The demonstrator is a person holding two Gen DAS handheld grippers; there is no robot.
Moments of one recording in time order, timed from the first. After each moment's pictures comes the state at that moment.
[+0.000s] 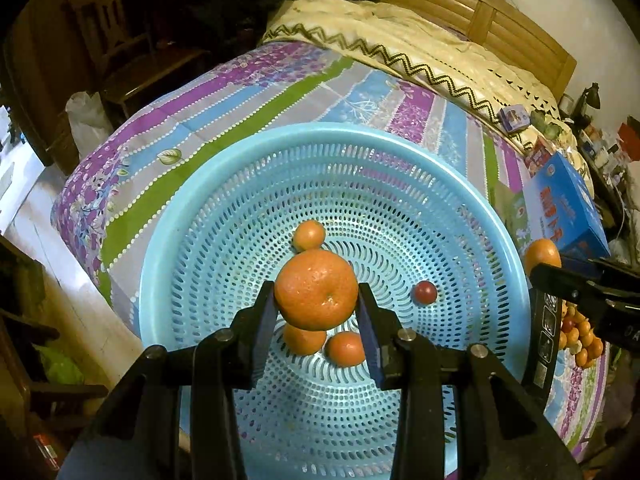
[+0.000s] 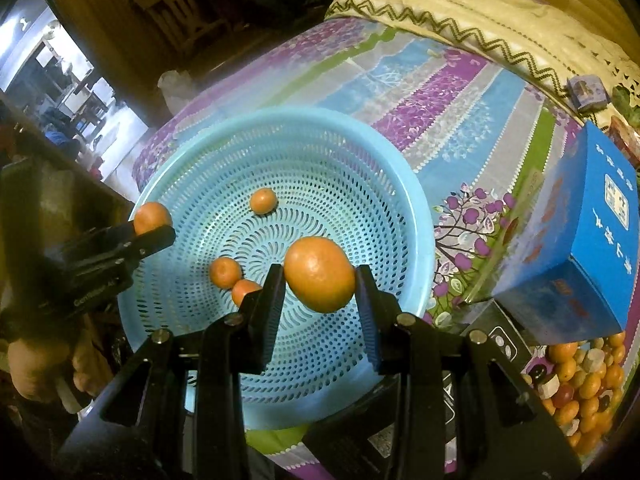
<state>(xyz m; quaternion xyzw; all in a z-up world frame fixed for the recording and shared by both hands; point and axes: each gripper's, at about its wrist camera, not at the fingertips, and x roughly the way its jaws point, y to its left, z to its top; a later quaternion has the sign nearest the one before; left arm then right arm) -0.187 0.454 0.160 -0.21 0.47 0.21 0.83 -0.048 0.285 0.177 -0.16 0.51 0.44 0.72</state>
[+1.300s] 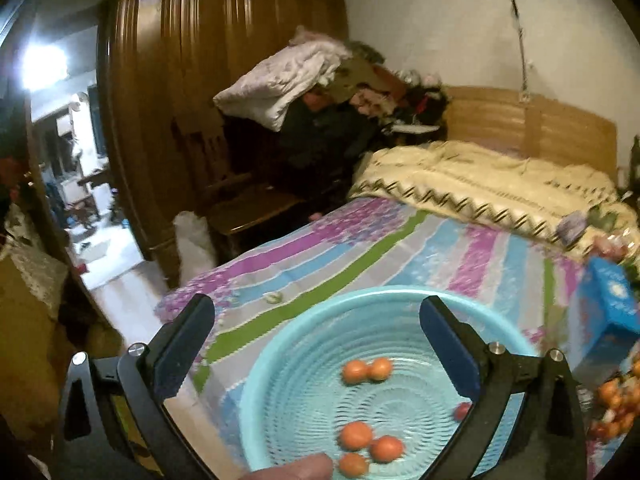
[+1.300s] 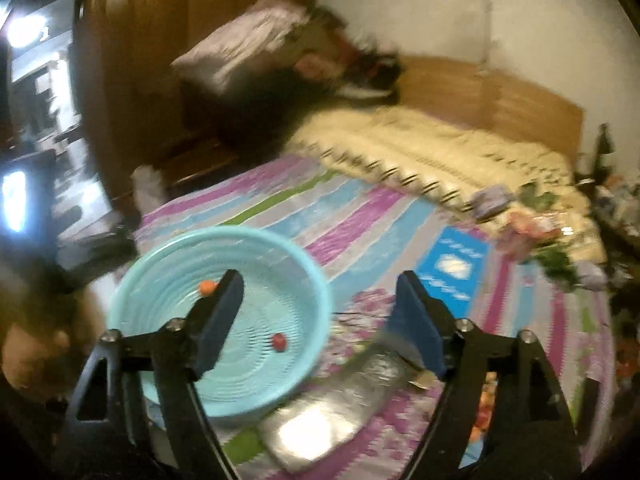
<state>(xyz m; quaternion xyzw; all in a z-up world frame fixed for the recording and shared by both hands) -0.231 0.400 0.247 -0.07 0.23 0.41 0.88 -0.111 0.181 0.270 -0.13 0.27 0.37 0.88</state>
